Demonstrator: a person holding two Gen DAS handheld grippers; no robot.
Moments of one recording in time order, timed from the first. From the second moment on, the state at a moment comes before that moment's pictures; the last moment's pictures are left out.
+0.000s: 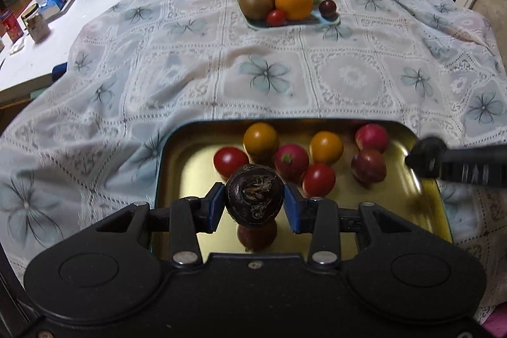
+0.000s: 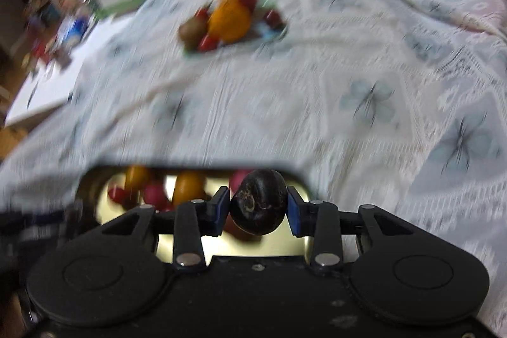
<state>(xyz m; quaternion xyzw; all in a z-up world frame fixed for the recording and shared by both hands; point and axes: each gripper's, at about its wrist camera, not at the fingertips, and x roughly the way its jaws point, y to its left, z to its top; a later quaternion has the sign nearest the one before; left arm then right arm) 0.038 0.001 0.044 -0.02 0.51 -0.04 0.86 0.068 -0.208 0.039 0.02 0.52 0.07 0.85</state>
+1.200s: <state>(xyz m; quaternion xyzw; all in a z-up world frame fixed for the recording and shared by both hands) 0.008 0.003 0.041 -0.04 0.51 0.00 0.86 0.006 -0.174 0.019 -0.03 0.55 0.08 0.83</state>
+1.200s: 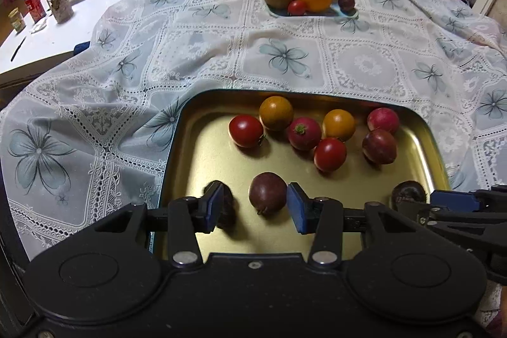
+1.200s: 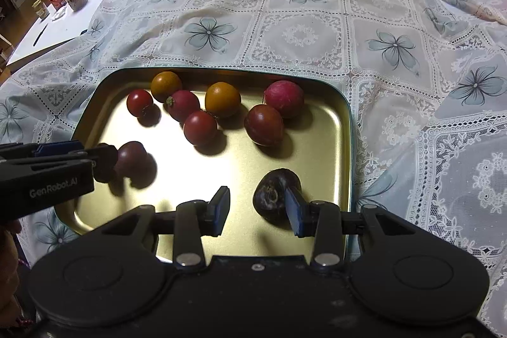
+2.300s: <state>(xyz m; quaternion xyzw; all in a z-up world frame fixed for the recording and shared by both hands) -0.001 -0.002 0.038 -0.04 0.52 0.00 0.85 0.001 -0.175 0.012 -0.03 0.59 0.07 0.81</state>
